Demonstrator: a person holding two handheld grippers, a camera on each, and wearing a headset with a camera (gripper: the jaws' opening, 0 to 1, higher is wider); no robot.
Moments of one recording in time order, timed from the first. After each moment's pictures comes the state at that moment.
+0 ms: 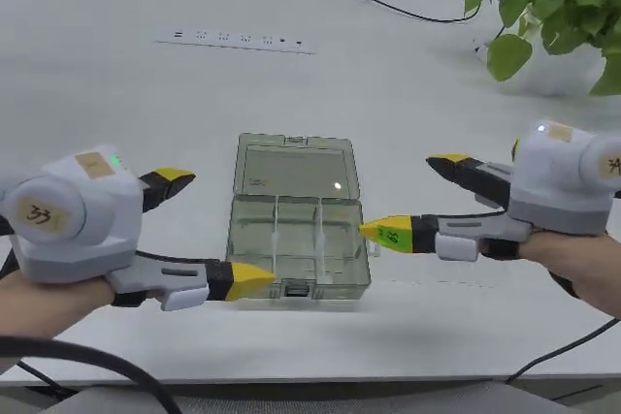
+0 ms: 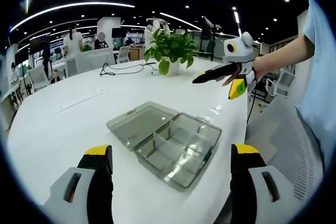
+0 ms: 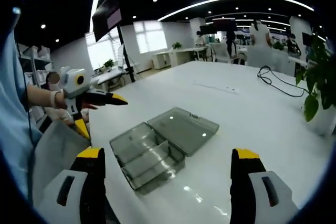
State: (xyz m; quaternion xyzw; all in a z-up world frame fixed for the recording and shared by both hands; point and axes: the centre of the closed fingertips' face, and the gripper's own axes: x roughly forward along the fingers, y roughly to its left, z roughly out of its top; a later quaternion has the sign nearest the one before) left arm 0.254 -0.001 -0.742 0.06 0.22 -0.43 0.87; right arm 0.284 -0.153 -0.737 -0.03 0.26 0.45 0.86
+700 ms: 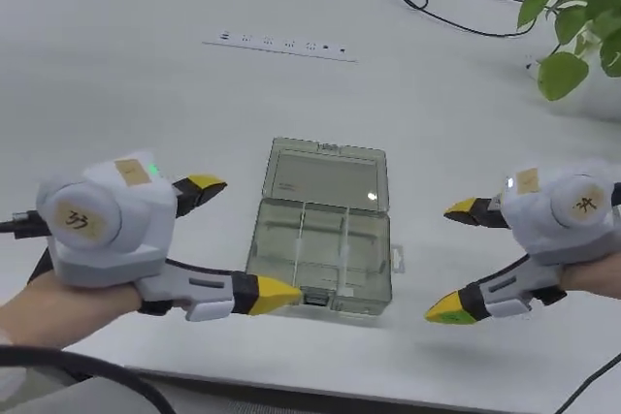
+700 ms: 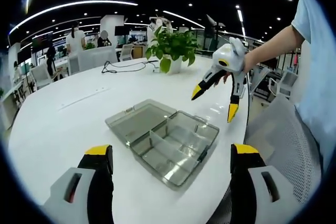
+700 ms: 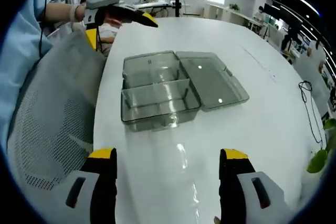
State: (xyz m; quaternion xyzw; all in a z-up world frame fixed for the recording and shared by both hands) left arm 0.244 -0.008 -0.743 0.07 0.23 -0.42 0.88; right arm 0.262 -0.178 -0.813 -0.30 0.35 0.57 0.68
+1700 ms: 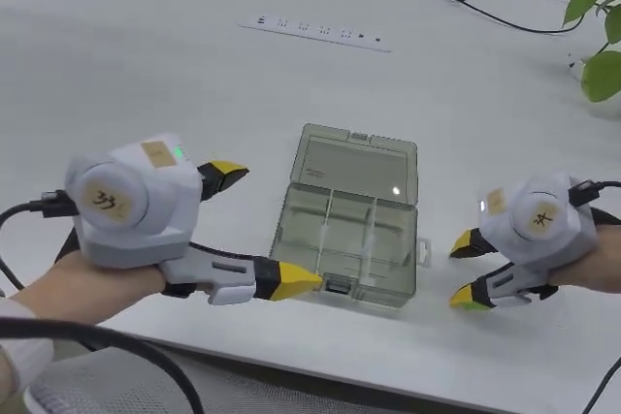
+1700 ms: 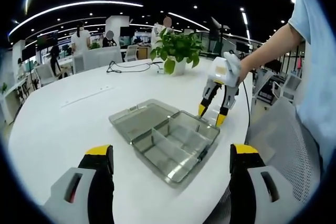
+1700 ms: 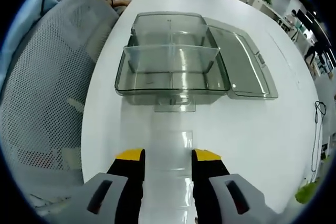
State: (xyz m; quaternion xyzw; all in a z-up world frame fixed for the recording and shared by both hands) left arm 0.244 0.001 -0.741 0.05 0.23 -0.40 0.89; right arm 0.262 -0.186 -0.852 -0.41 0.39 0.58 0.58
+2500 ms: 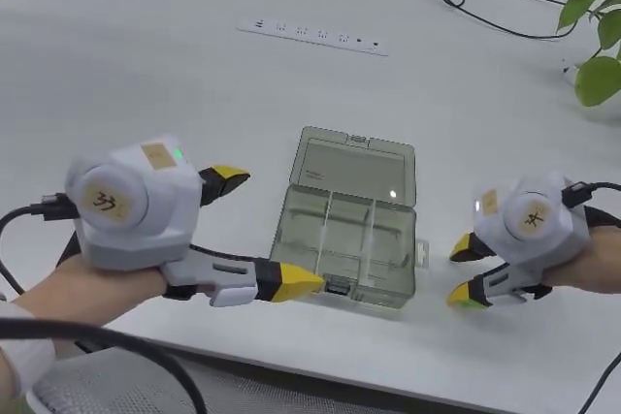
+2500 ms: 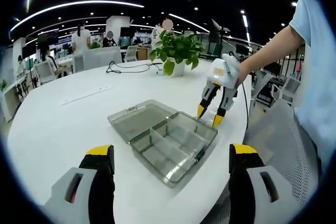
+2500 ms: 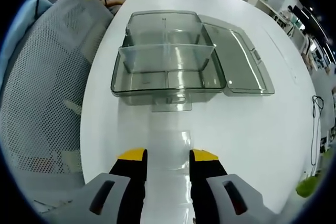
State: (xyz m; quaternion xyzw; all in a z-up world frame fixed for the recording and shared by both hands) left arm 0.243 0.002 -0.739 0.04 0.22 -0.40 0.89; right arm 0.267 -0.187 -0.852 -0.41 0.40 0.56 0.60
